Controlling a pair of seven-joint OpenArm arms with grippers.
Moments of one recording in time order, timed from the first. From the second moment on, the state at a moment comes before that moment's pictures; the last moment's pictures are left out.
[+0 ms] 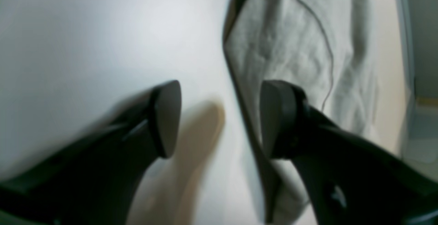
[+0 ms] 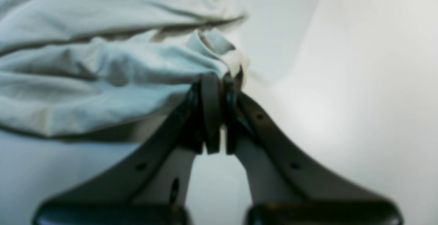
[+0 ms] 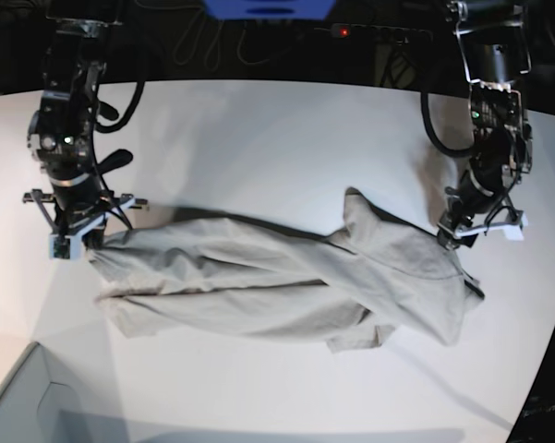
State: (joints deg) left arm -5.1 -11.9 -17.0 60.3 -53.7 1.0 25.4; right arm -10.2 1.6 15.9 98.4 -0.5 9.3 -30.0
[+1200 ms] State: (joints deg) left arm 16.9 -10.3 -31.0 89.1 -54.5 0.5 27.7; right arm -14.6 1.6 15.7 98.6 0.1 9.3 -30.2
